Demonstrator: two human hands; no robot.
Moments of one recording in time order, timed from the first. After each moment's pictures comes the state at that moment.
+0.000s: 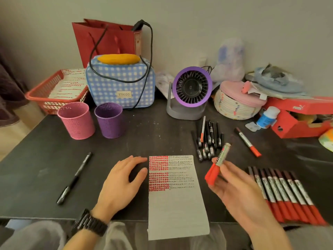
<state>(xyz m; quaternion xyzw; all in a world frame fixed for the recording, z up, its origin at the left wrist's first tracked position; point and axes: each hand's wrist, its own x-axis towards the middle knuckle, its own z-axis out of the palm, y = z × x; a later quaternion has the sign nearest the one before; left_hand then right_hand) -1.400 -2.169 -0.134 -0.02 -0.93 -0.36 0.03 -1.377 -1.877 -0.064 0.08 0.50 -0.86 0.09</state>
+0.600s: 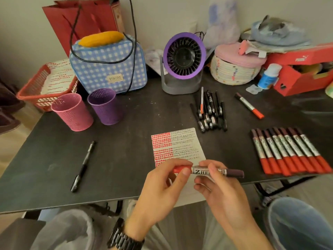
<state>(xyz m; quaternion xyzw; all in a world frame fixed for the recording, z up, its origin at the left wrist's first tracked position) -1.333 -2.095 -0.105 -0.14 -0.83 -0.55 0.00 -1.312 -1.932 -0.108 0.11 0.47 -0.87 0.06</state>
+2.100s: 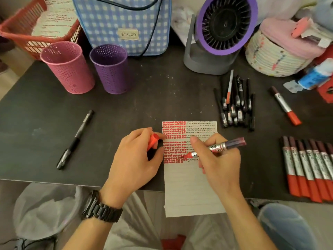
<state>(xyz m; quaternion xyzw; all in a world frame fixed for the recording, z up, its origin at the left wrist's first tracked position) -1.387 -2.156 -0.145 -0.03 -0.94 -0.33 0.04 -1.395 -1.956 -0.129 0.02 0.78 -0.62 -0.07</state>
